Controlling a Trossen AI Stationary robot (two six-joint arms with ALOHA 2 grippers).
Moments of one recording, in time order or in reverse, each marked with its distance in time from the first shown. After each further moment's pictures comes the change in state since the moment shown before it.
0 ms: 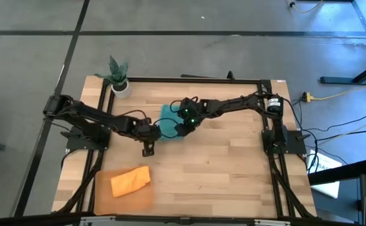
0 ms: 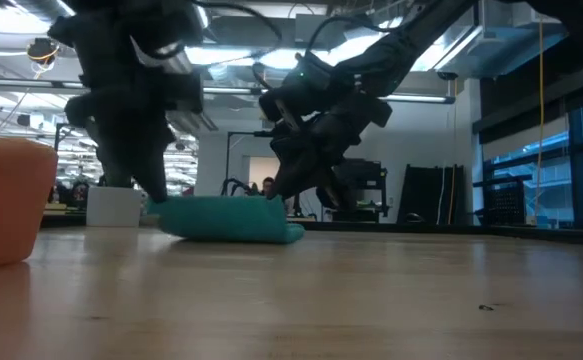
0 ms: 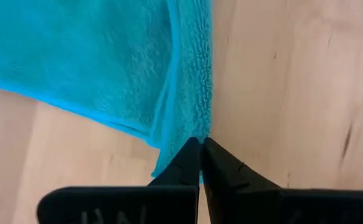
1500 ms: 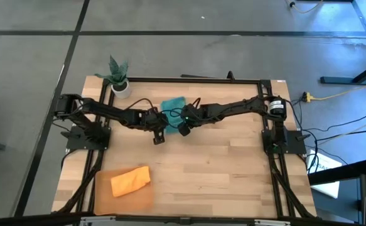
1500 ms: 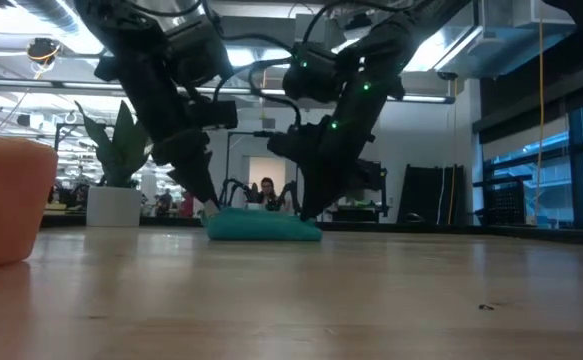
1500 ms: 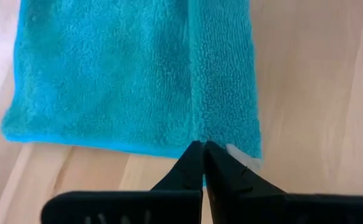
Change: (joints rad) left arm 0.195 0.116 -0.001 0.247 -0.074 0.141; right arm 0.069 -0.040 0.000 -0.199 0.725 -0.088
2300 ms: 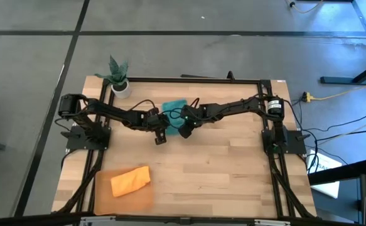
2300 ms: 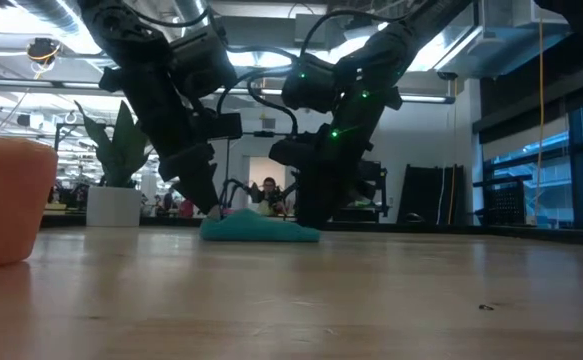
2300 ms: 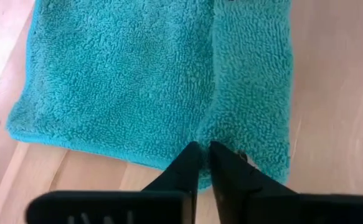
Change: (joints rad) left arm 0.000 0.063 -0.001 0.063 -0.034 -0.006; right arm -0.007 0.029 -0.002 0.022 -0.100 -0.109
